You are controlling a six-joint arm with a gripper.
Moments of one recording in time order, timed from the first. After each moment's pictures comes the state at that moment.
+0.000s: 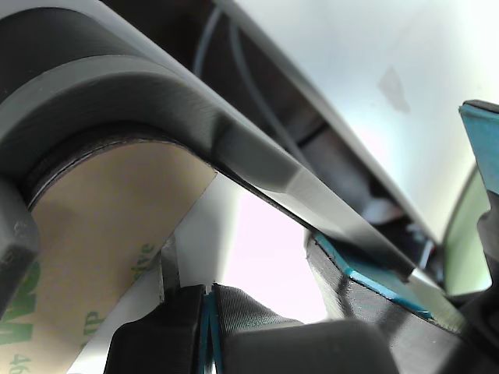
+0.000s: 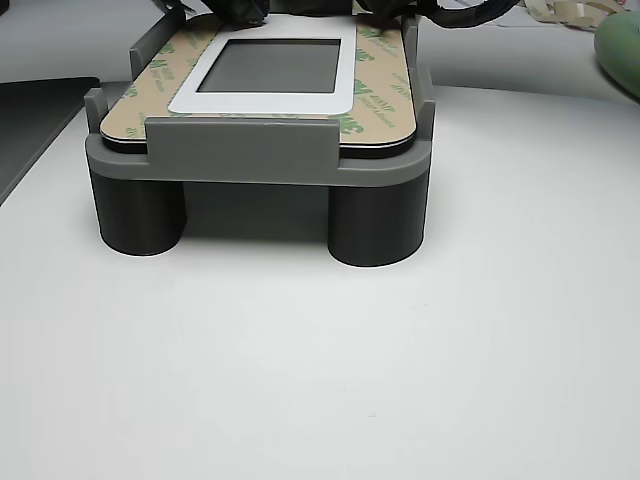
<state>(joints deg) 42.5 91.5 109.9 37.1 9.6 -94.2</state>
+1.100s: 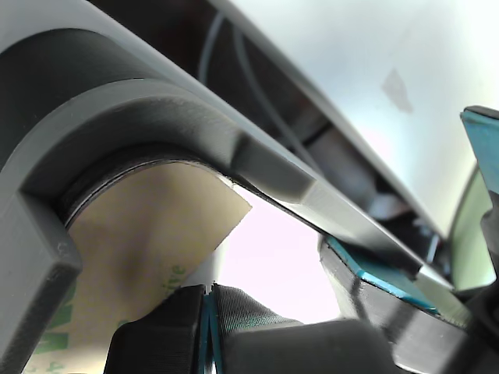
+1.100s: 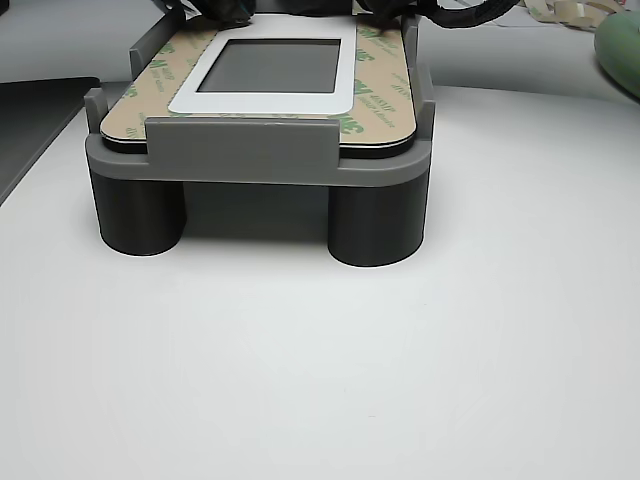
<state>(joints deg) 43.9 93.5 112.2 36.7 10.7 -91.5</state>
